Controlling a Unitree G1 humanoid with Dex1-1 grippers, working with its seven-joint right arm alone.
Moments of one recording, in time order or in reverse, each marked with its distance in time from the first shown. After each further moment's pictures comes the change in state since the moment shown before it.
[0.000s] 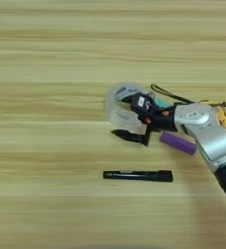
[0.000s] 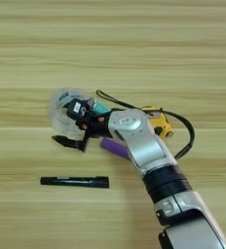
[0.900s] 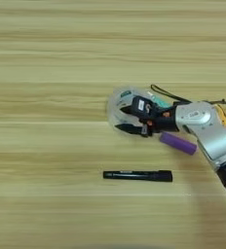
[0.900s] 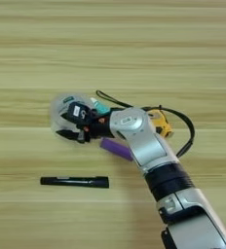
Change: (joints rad) arm -0.013 -0.022 0.020 0.030 -0.021 -0.087 0.055
